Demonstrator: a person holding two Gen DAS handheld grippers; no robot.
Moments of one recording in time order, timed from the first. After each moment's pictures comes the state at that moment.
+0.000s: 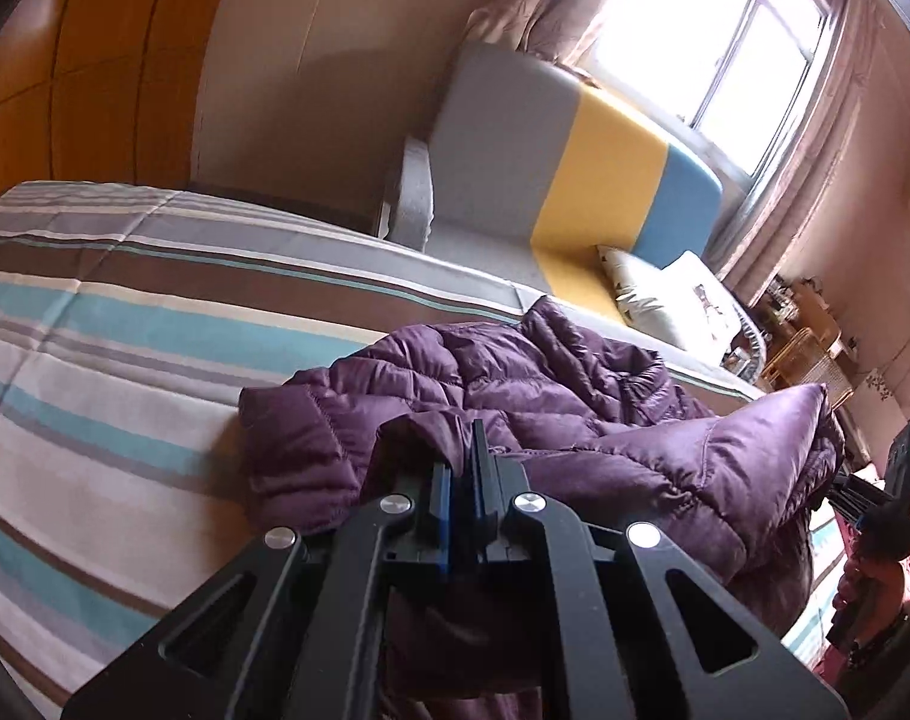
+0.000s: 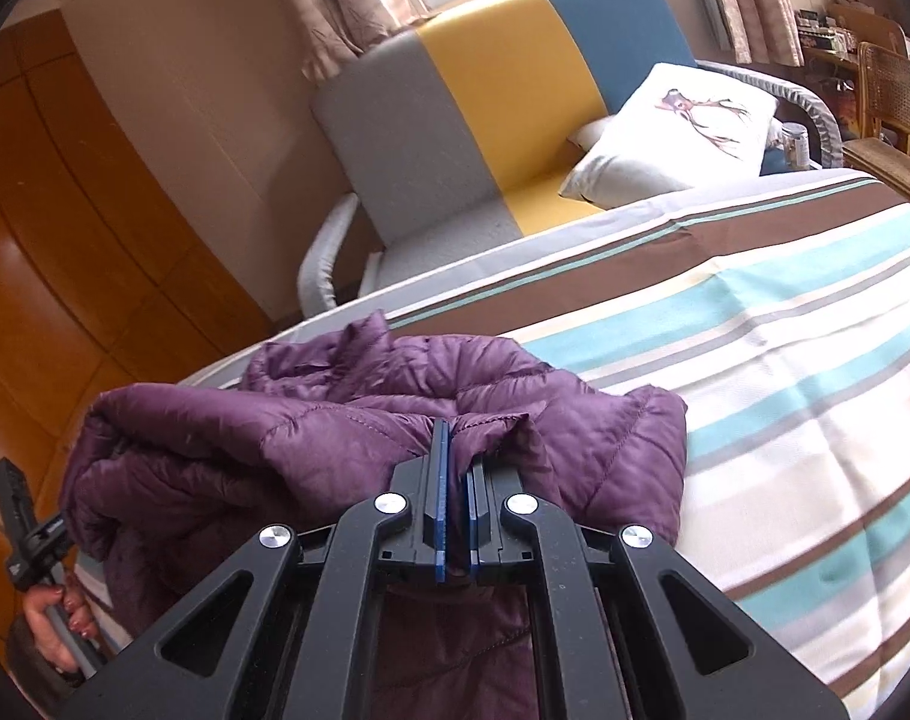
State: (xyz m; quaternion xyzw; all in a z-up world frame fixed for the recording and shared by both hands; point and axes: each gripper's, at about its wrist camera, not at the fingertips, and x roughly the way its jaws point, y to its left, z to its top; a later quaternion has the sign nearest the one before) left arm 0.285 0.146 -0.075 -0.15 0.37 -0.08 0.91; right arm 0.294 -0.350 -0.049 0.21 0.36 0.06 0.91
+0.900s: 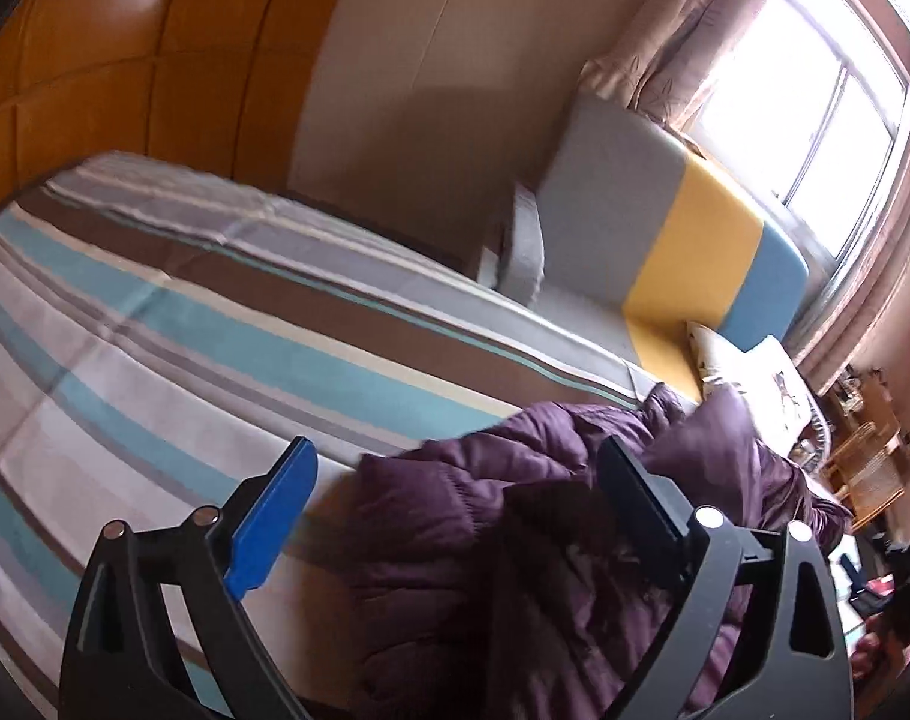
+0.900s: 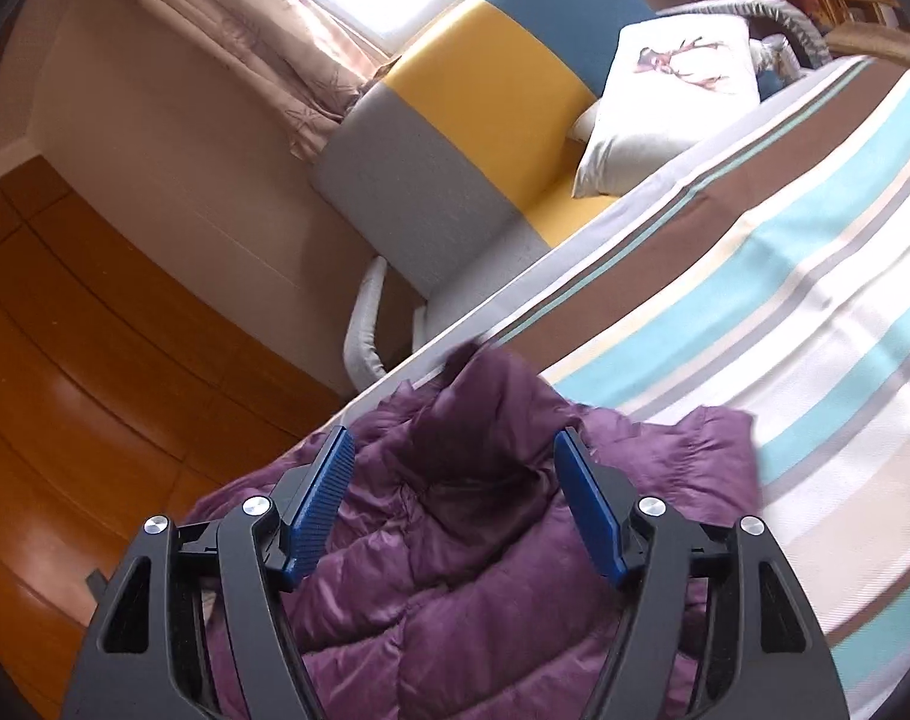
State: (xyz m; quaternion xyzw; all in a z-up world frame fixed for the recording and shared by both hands) left arm 0.294 0.192 -0.087 -0.19 0.32 0.05 0.93; right arm 0.309 -0.382 -0.070 0.36 0.30 0.09 0.88
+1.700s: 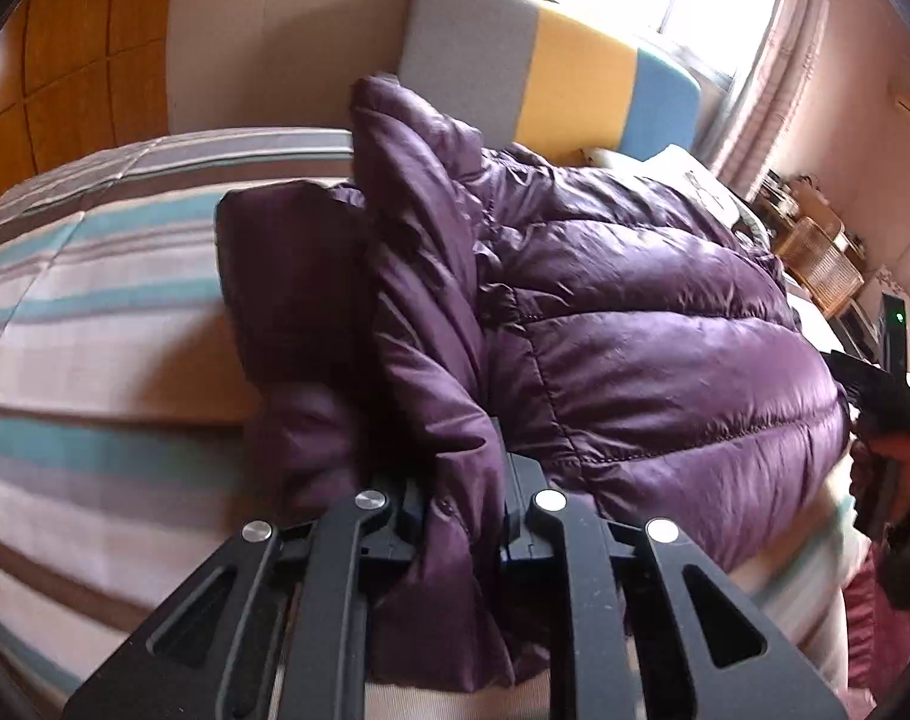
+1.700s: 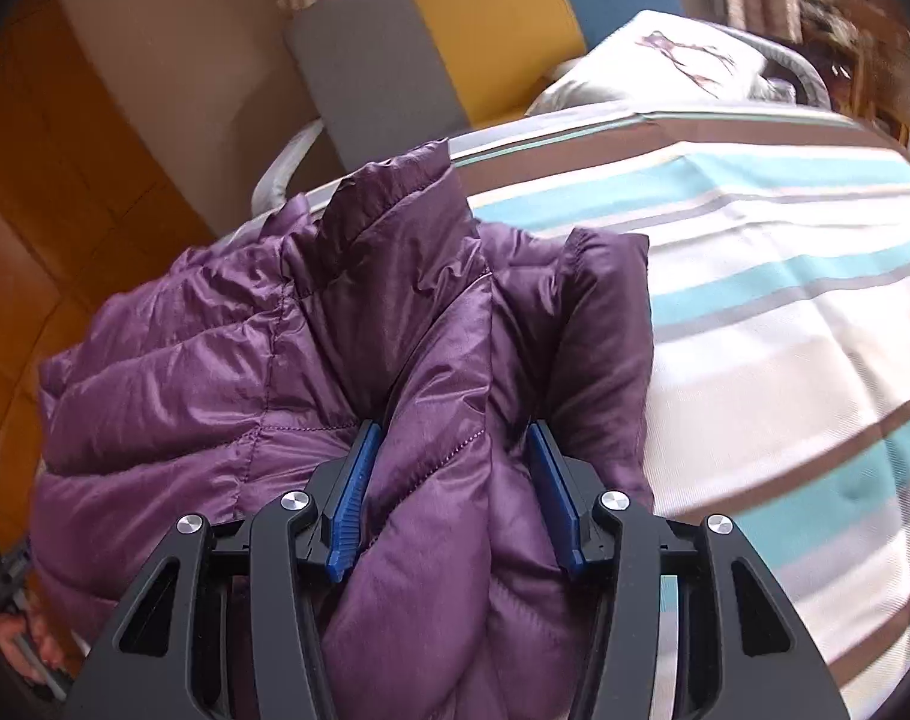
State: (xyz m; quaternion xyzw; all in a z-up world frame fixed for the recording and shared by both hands) left arm 0.186 0.115 -0.127 -0.07 0.42 -0.11 0.90; right arm 0.255 -0.349 -0.114 0.15 0.42 0.04 0.89
